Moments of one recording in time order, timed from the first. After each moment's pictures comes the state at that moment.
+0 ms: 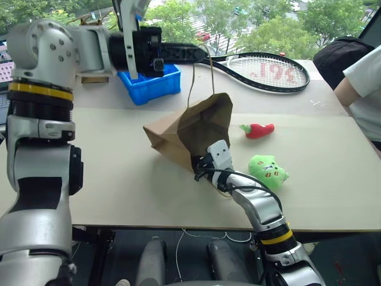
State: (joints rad) left arm -1.45 0.64 -0.11 0.47 -0.90 1.16 -1.00; right arm -0.35 -0.17 0.27 -0.09 0.14 0.55 0.32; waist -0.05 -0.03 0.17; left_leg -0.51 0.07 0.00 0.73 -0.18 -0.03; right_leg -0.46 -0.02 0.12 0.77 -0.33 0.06
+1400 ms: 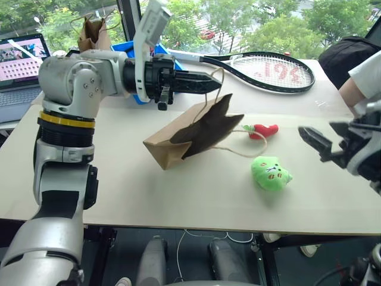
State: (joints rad) left arm -1.25 0.57 -0.08 0.27 -0.70 1.01 -1.24; right arm -0.17 -0.73 -0.64 -0.70 0.62 1.36 0.40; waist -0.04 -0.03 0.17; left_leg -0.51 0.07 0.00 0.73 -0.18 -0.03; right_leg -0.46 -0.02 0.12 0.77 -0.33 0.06
